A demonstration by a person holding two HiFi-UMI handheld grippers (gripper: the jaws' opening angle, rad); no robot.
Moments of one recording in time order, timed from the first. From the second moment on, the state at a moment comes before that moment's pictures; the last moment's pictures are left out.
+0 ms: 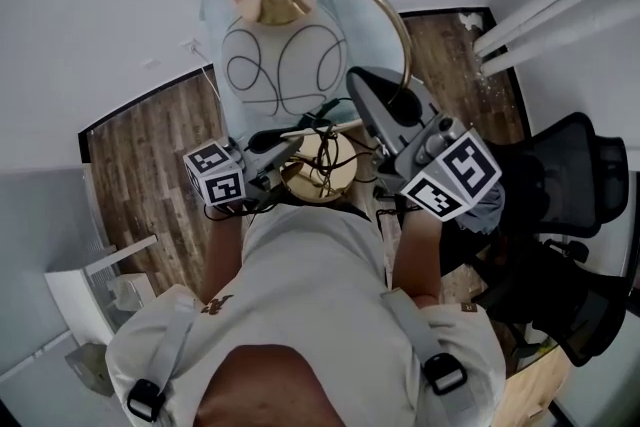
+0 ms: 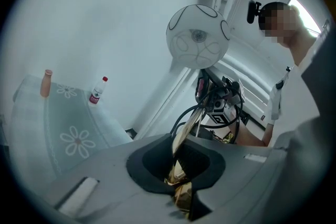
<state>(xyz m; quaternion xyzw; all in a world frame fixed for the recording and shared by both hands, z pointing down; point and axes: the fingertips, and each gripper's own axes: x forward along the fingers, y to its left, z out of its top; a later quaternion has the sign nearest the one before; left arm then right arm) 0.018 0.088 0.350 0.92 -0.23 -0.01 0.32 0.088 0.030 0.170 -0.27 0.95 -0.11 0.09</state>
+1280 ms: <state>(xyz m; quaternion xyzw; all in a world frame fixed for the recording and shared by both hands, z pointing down) 0.011 -0.095 0.403 0.93 -0.21 0.00 0.31 0.084 -0.147 0.228 -0.30 0.94 -0.13 0.06</state>
